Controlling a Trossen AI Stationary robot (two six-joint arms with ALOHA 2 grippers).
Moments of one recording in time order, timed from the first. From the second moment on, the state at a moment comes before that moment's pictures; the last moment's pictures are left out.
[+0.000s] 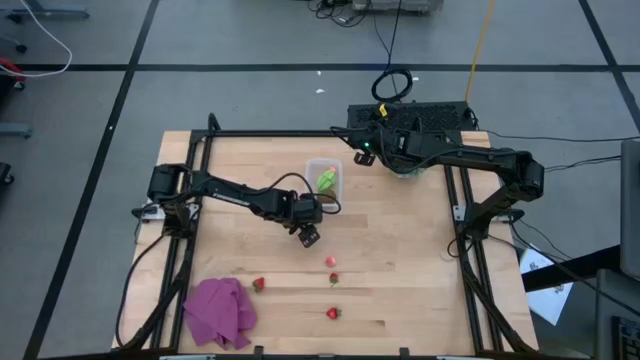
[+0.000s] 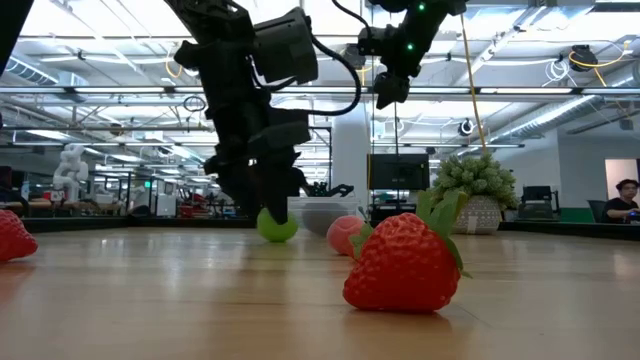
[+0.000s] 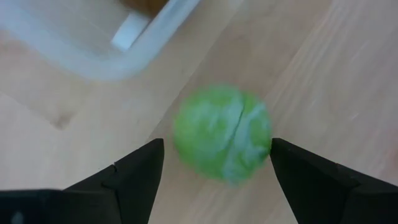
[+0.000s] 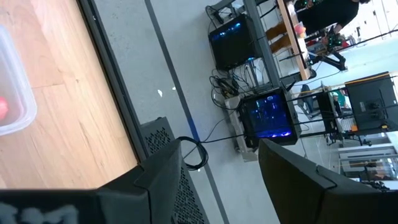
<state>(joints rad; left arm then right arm) -0.01 1.85 1.15 -0.53 -0.15 -0.59 -0.31 1.54 1.32 -0.52 0.81 -0.46</state>
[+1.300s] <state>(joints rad) -0.01 1.85 1.15 -0.52 -0.20 -0.66 -0.31 1.54 1.32 -0.52 0.81 -0.43</state>
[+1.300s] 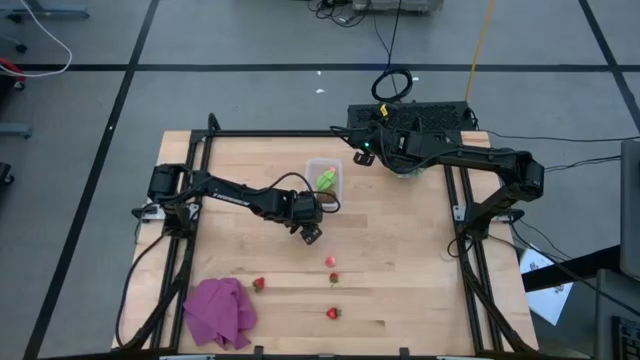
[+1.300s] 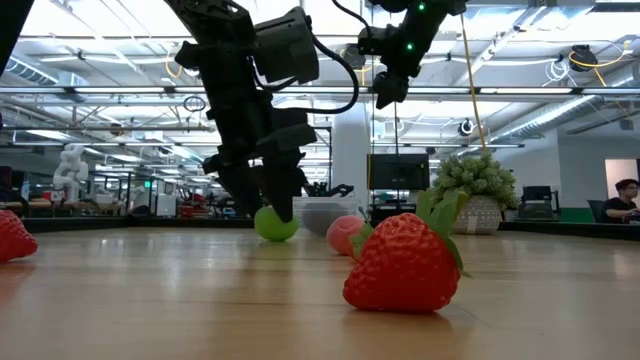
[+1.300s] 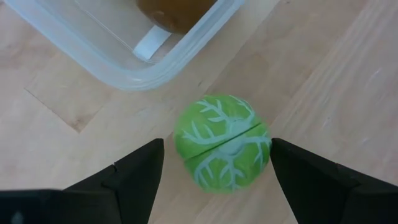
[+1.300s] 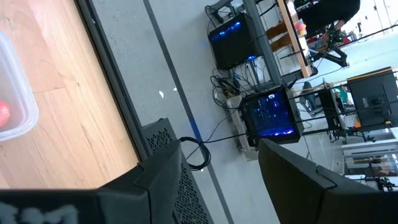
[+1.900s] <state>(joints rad) -0.03 1.85 1.15 -0.52 -0.21 -0.66 -0.31 1.54 1.32 -0.52 0.81 -0.43</state>
